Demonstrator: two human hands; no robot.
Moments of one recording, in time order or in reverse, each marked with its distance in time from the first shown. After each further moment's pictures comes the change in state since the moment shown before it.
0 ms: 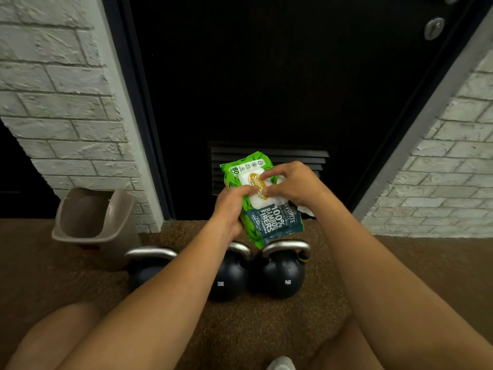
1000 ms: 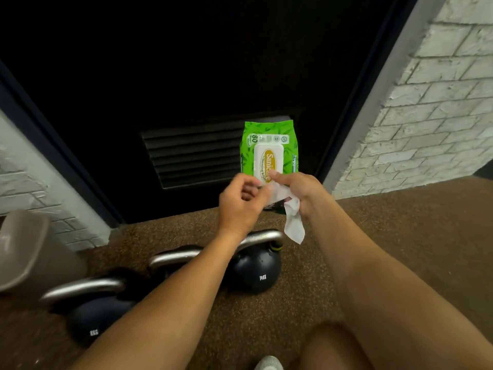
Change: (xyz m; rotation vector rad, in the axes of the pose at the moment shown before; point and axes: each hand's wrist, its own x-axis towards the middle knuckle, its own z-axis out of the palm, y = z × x) left_hand 0.089 -0.110 0.068 0.686 -0.048 0.555; right_hand 0.058 0.170 -0.007 1.007 0.173 0.591
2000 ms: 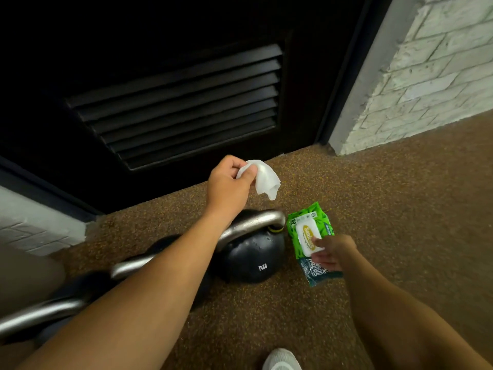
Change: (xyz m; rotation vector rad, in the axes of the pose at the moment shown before) left_hand 0.047 -0.106 0.051 0.111 -0.166 -0.355; right_hand 0.130 0.257 -0.171 -0.259 0.283 0.675
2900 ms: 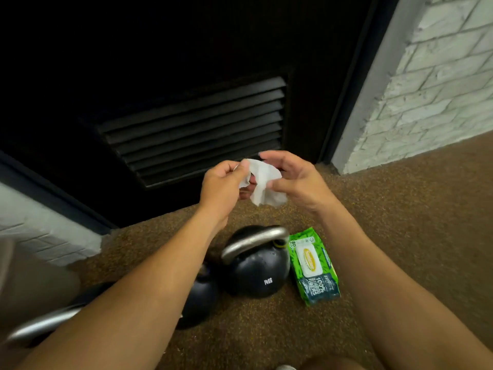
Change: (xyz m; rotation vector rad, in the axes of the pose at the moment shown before) left_hand -0.011 0.064 -0.034 -0.183 -0.001 -0.062; right_hand -0.190 -0.140 0.041 0.077 -0.518 -1.244
